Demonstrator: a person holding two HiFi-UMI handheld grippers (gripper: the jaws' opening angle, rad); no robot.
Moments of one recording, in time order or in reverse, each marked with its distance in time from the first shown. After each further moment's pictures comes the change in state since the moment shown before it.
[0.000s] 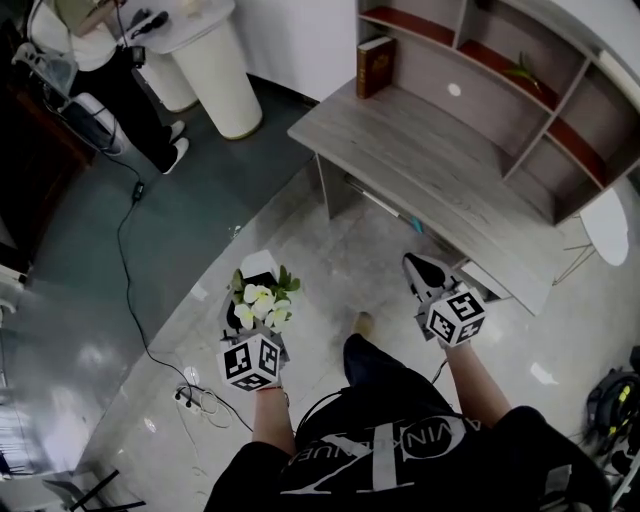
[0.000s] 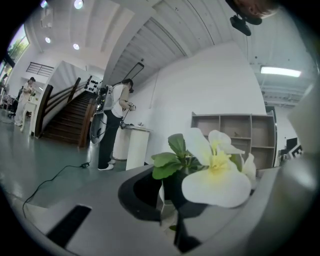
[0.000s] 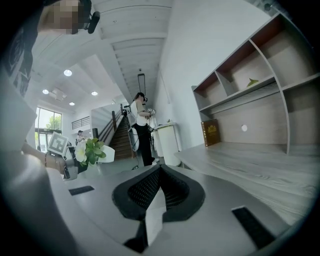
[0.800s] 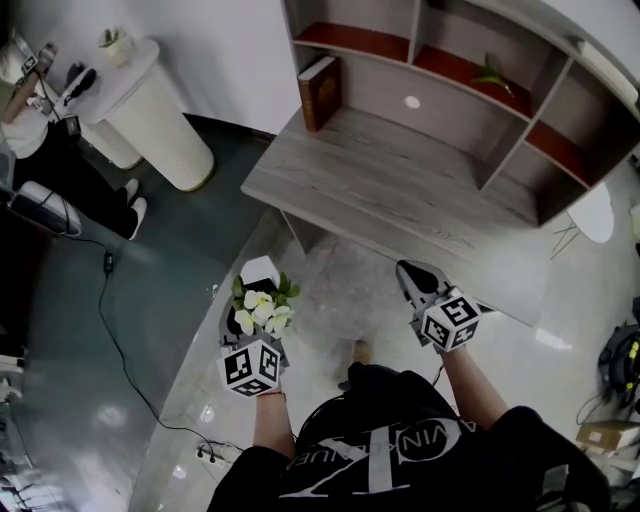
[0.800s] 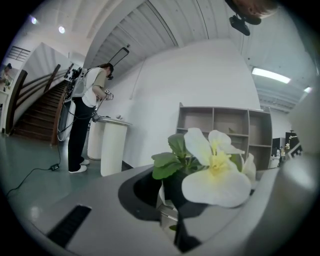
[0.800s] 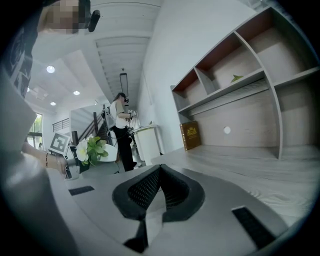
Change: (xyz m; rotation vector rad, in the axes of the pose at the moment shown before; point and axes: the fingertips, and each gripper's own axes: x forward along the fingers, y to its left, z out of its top) left arm 0.189 -0.062 0.009 0.032 0.049 -0.224; right arm 0.060 -0.109 0.026 0.066 -0.022 -0.193
